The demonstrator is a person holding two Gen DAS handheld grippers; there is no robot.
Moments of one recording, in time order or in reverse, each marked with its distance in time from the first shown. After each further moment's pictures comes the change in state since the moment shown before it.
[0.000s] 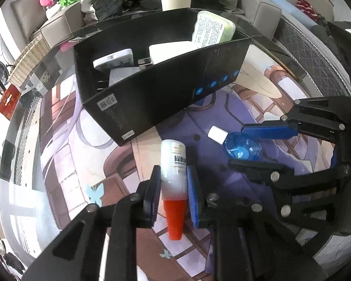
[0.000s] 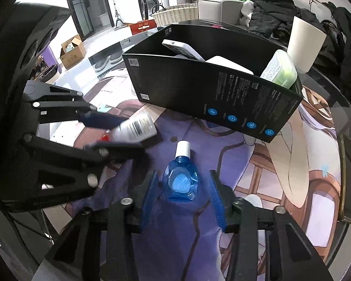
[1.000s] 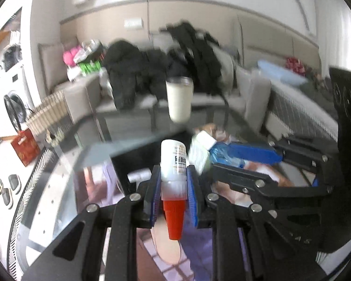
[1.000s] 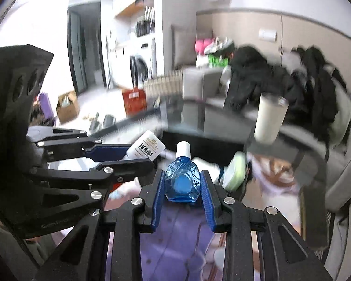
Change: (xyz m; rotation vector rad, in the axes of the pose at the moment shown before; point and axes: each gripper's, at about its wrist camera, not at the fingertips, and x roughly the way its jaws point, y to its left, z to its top) left arm -0.131 0.006 0.012 -0.019 -0.551 0.032; right arm -0.123 0.010 0.037 0.041 -0.500 -0.110
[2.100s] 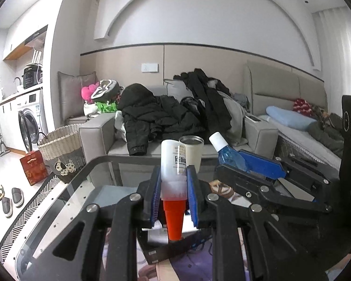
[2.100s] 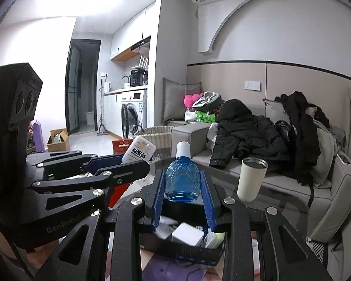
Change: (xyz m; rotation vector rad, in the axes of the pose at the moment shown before) left arm -0.033 0.009 0.034 -0.058 -0.257 0.060; right arm -0.041 0.003 0.042 -0.014 -0.283 -0.068
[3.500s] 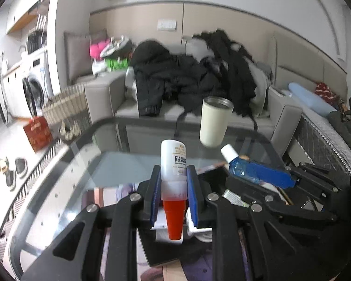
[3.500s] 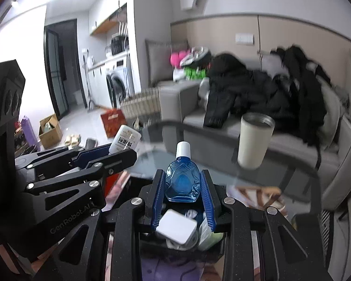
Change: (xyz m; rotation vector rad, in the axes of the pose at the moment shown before) left arm 0.116 0.025 -0.019 -0.089 0.298 0.076; right arm 0.114 -0.031 -0.018 0.121 0.342 -0.006
